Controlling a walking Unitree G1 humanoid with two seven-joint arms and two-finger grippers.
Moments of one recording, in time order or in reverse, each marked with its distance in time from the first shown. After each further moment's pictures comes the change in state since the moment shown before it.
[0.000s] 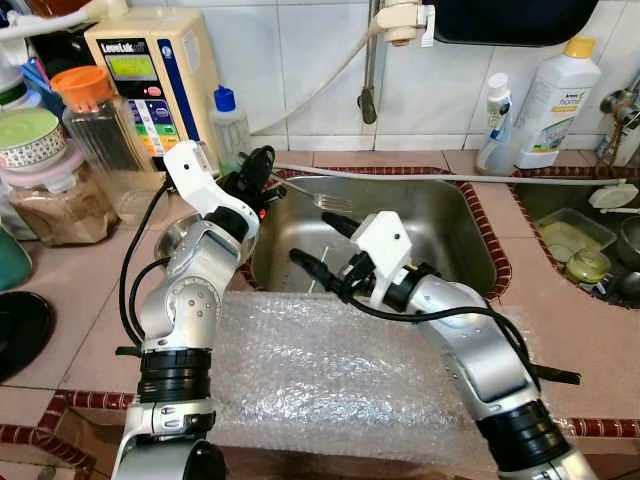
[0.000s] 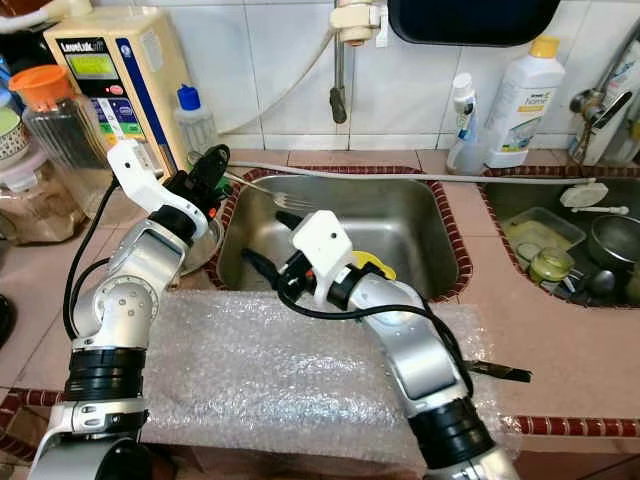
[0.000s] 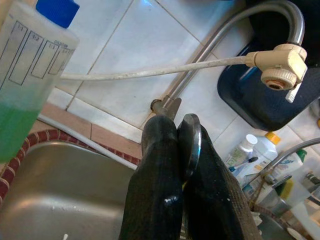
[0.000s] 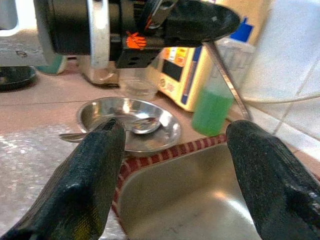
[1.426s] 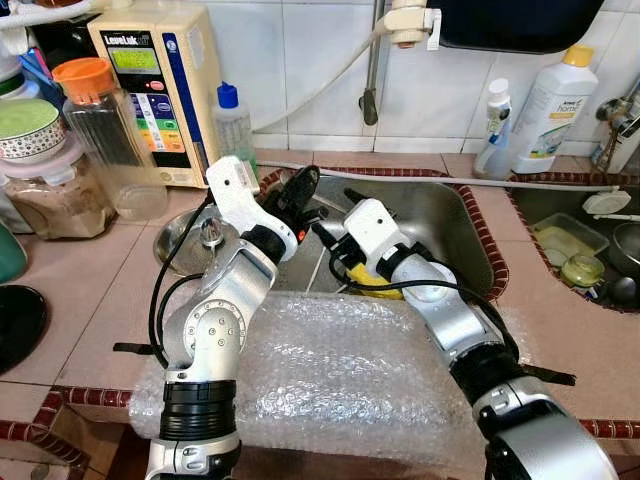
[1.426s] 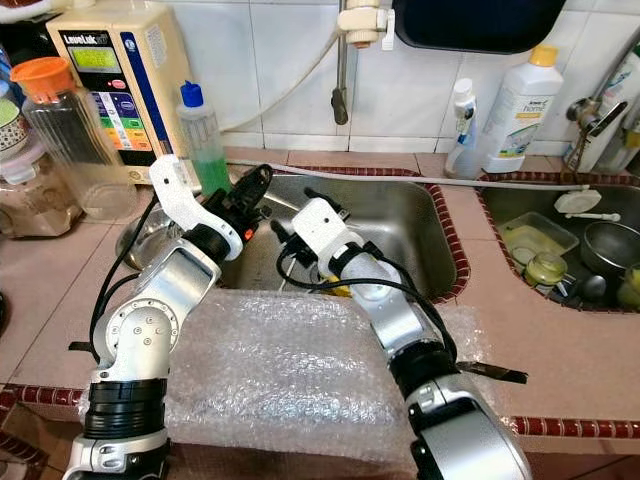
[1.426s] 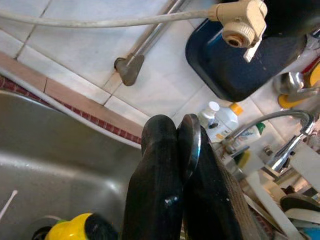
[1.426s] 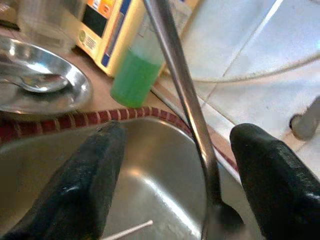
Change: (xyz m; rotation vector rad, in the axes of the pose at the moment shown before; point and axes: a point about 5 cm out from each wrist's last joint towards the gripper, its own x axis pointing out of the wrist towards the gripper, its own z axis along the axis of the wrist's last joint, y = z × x) left arm -0.015 -0.042 -0.028 -0.089 0.125 -0.075; right arm 0.023 -0.049 -0.037 -0.253 0.101 -0.290
